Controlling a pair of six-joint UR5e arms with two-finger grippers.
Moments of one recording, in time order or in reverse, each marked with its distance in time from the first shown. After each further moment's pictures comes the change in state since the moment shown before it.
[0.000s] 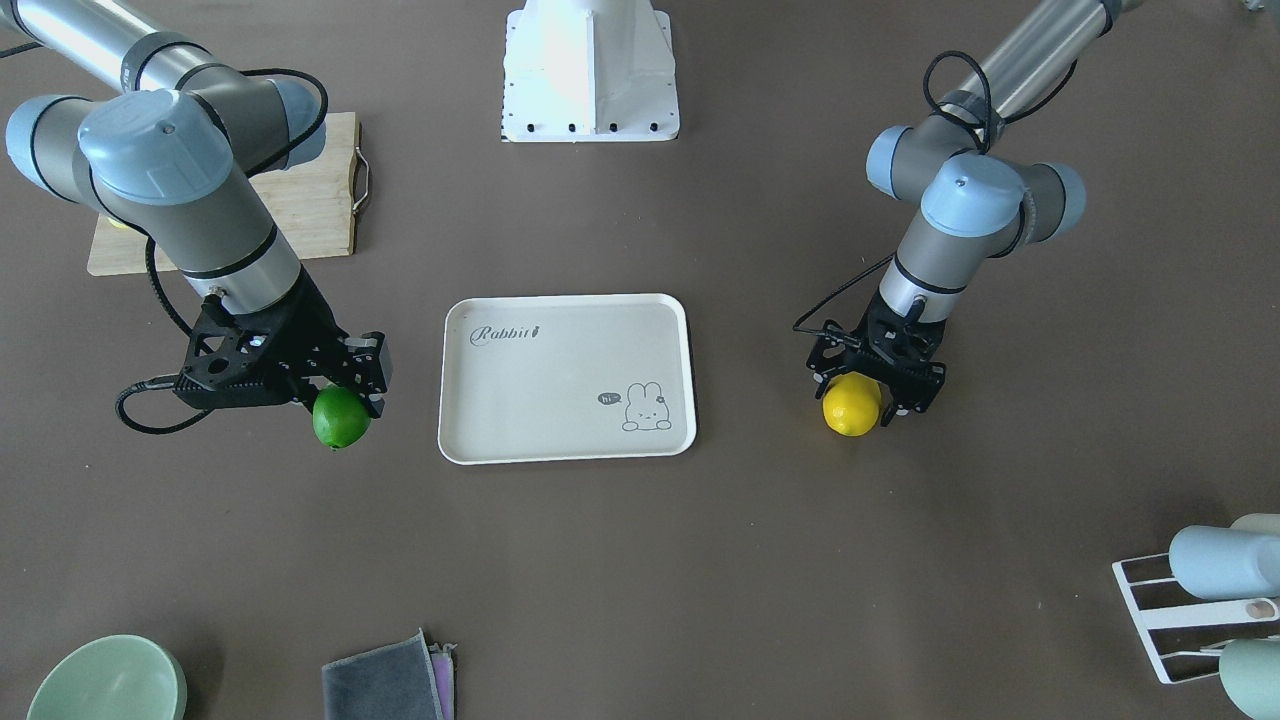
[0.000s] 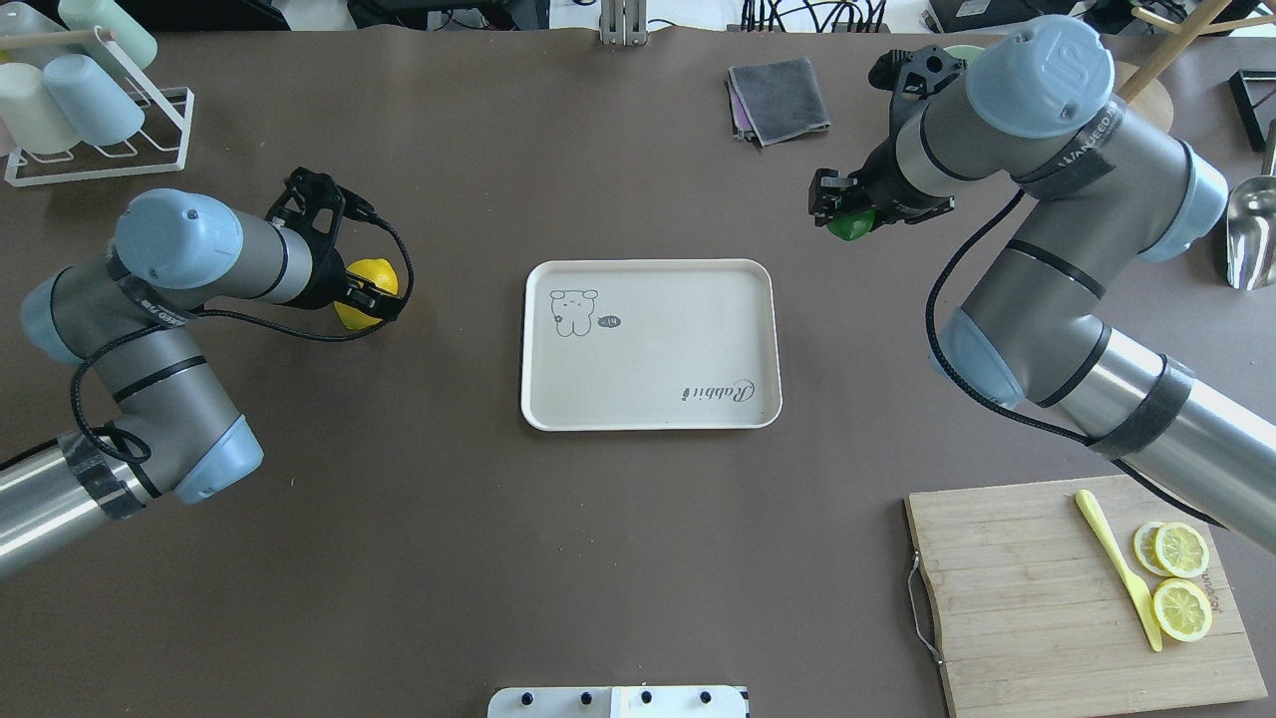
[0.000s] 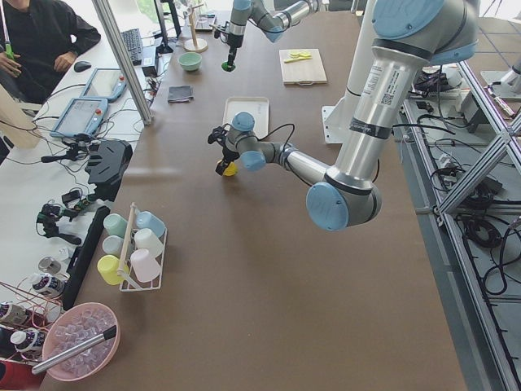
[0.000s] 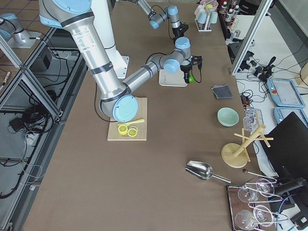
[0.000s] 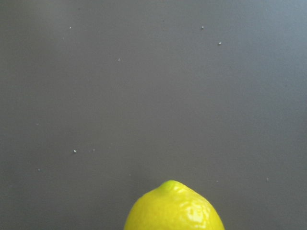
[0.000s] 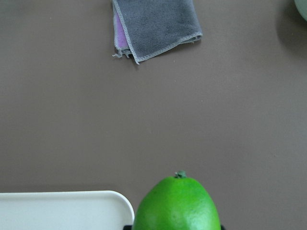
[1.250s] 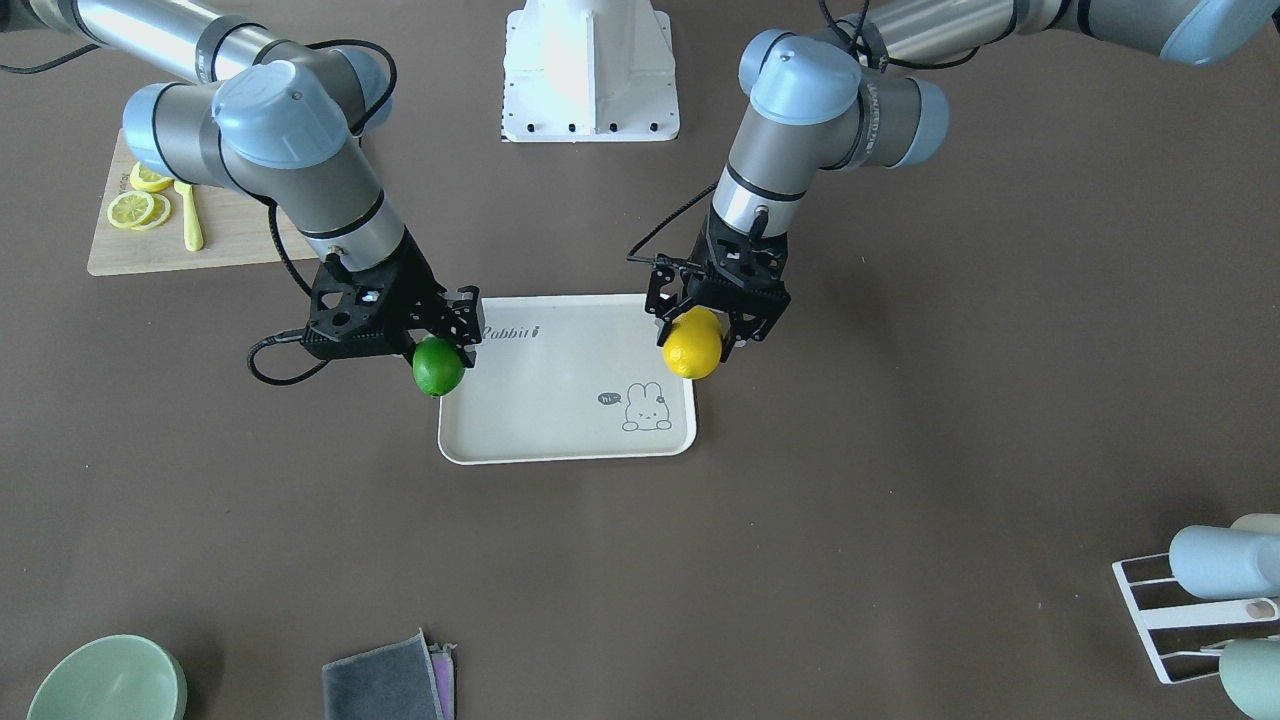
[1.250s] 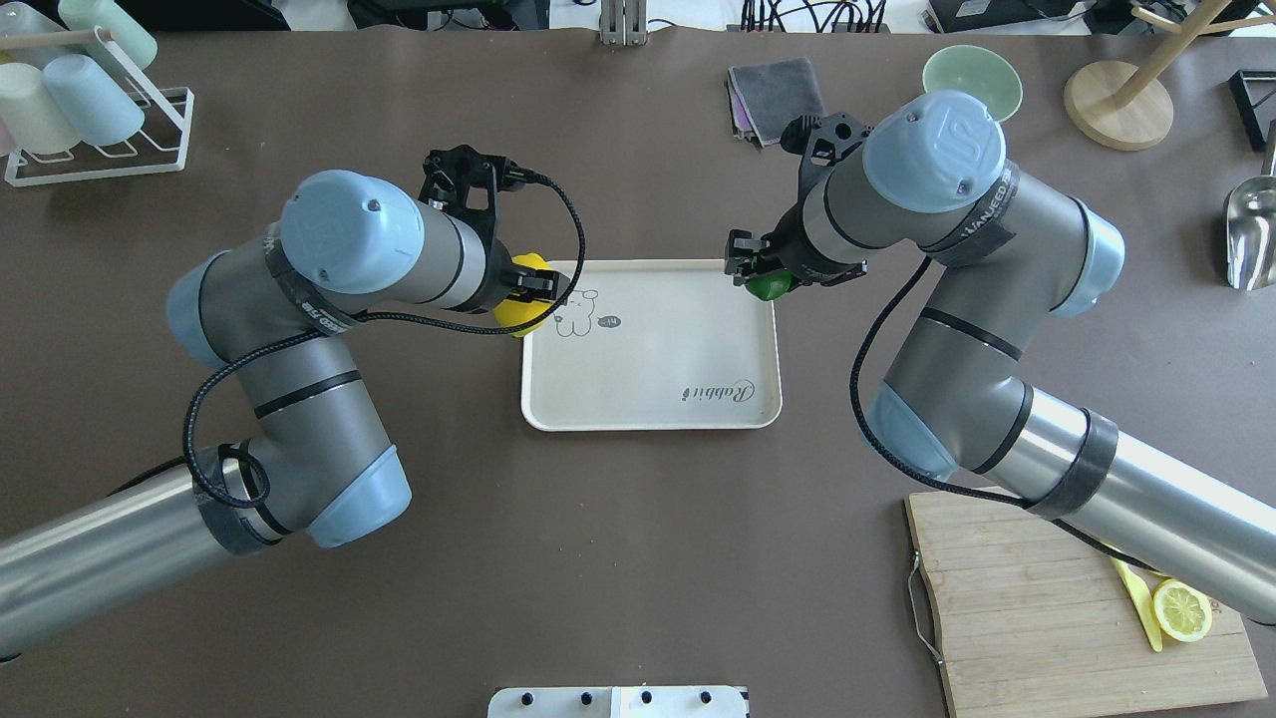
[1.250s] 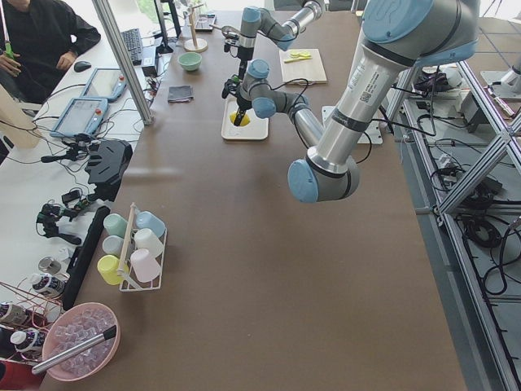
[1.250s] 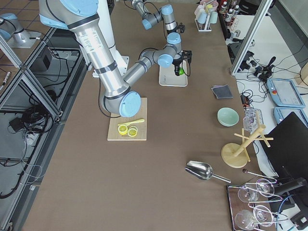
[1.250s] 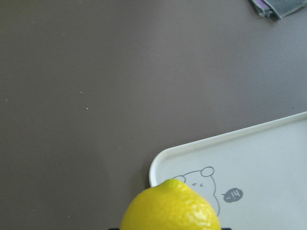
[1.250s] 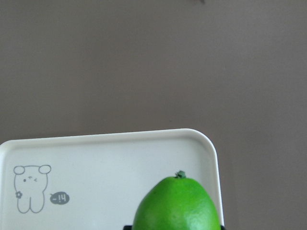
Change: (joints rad) left arm 0.148 -0.255 -0.135 0.289 0.104 -0.427; right arm -0.159 0.069 0.008 -0.005 -0.046 0.139
